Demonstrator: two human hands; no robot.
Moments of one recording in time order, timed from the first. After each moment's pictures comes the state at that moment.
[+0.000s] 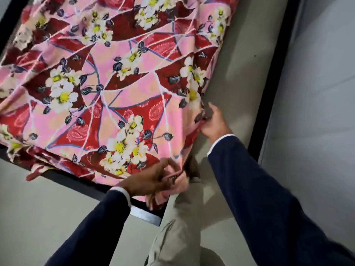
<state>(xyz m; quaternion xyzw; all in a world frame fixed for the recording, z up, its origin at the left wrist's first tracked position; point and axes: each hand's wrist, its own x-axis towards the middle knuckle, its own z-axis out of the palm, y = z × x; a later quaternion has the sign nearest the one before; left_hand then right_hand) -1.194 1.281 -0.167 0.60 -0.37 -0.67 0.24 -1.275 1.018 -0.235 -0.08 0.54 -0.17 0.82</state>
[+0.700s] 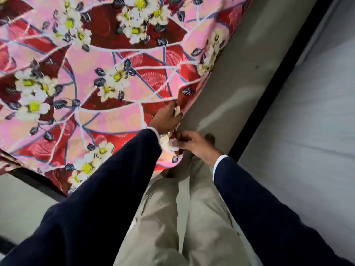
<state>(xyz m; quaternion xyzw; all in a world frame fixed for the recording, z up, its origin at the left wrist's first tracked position) -1.125 0.932 -0.217 0.82 -0.28 -0.44 0.21 -1.280 0.869 -0.202 -0.49 0.36 0.18 0.77</state>
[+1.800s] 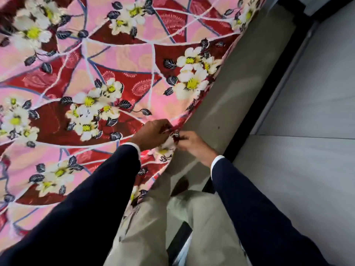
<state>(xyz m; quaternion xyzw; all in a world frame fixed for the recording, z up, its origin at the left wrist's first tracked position) -0.975 0.607 -0.202 0.79 -0.35 -0.44 0.24 -1.117 0.491 -0.204 -0.55 0.35 0.16 0.74</state>
